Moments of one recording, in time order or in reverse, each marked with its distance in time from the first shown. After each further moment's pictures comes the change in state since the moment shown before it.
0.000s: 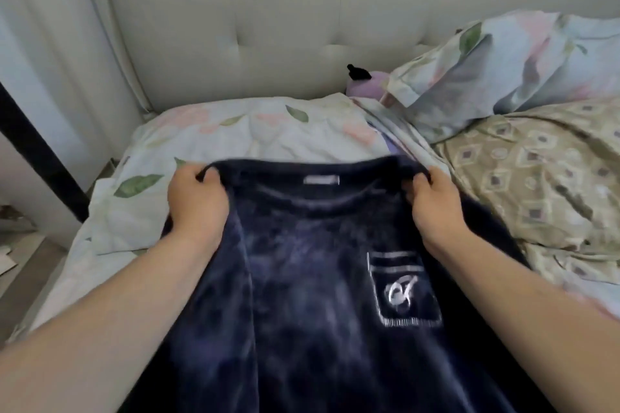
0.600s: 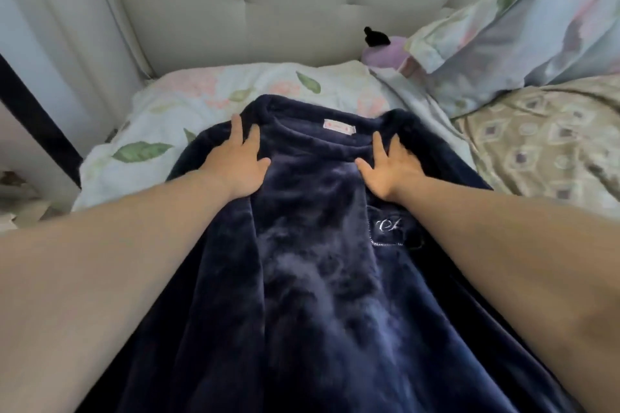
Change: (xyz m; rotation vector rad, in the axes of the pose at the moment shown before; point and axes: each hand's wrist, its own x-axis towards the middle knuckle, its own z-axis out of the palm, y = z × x) left_hand 0.030 -0.009 0.032 0.963 -0.667 0.343; right_hand 0.053 0.031 0.064 -1.200 -0.458 -0.237
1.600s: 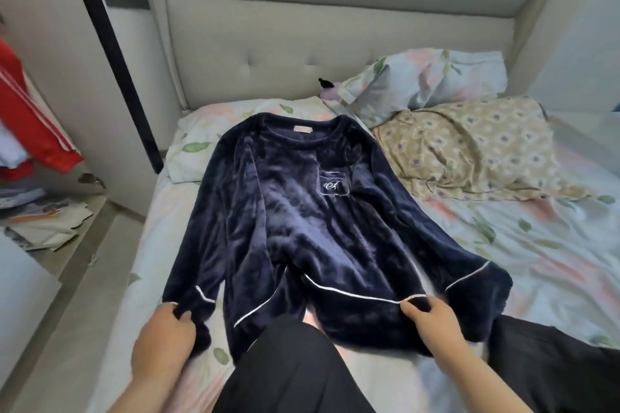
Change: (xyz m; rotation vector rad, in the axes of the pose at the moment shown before) left_hand -0.470 -0.025 0.041 -0.367 0.147 -0.663; right_hand -0.501 0.103 0.015 1.040 0.072 0.591
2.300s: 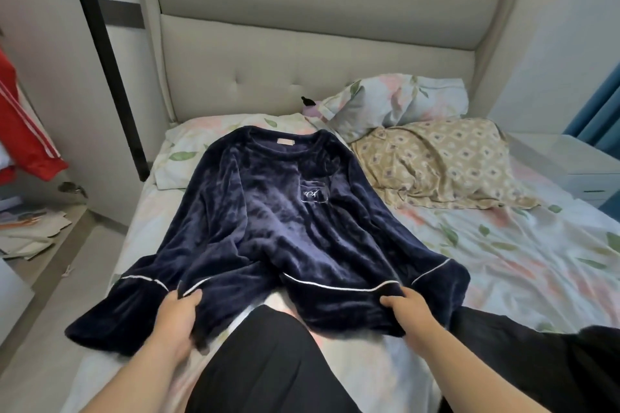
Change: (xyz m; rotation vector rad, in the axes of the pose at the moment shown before) left_hand 0.004 0.022 0.037 -0.967 -0.278 -0.200; right_hand 0.007 -0.001 -0.015 0.278 -0.147 0.104
